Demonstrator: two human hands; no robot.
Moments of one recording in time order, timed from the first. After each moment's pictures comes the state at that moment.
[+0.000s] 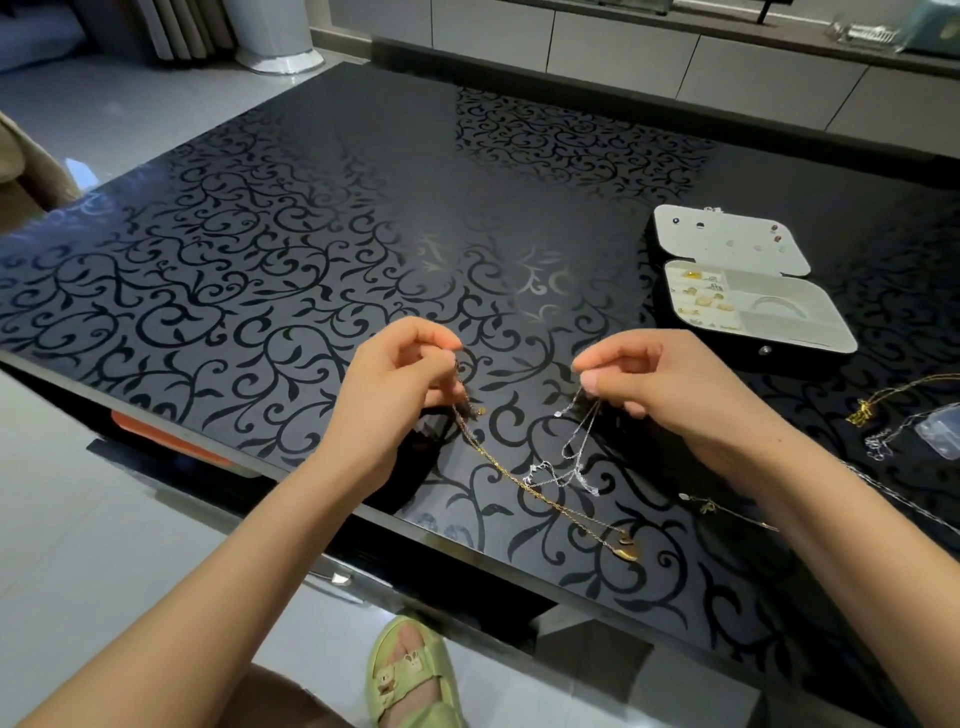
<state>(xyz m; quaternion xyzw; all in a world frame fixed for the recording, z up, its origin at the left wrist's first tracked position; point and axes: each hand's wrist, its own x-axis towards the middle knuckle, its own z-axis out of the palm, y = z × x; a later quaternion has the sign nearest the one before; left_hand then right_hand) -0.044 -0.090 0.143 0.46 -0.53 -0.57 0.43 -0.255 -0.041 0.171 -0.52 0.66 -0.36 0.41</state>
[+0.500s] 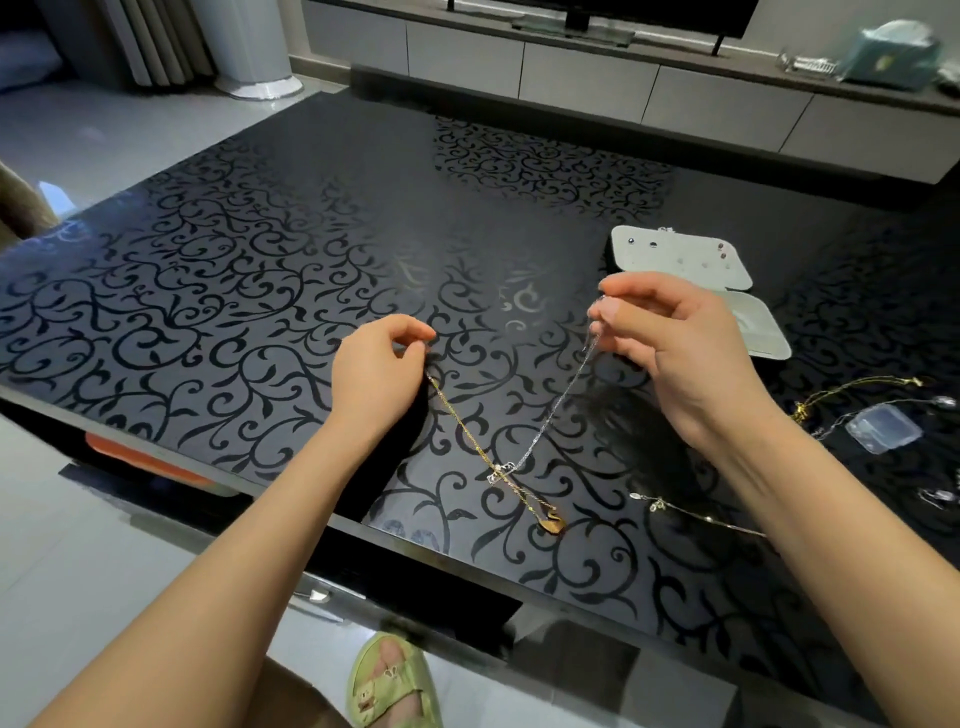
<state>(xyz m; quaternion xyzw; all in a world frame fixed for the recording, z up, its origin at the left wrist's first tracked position) -0.065 -0.130 0.128 0.59 -0.68 -0.27 0.35 -0.264 -0.038 0.200 -0.40 0.56 -0.61 0.39</state>
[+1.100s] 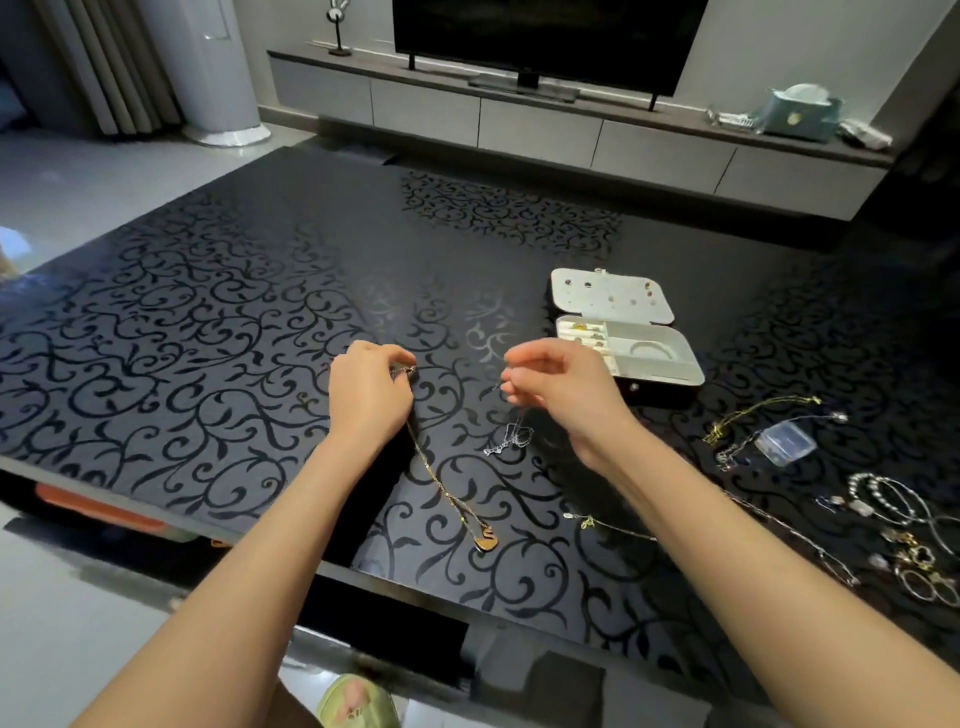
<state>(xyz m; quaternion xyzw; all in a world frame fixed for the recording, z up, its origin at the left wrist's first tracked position) -0.100 -0.140 0.133 0.59 -0.73 -0.18 0.29 -0.268 -0.049 0.181 -0.41 0.62 -0.53 0.41</state>
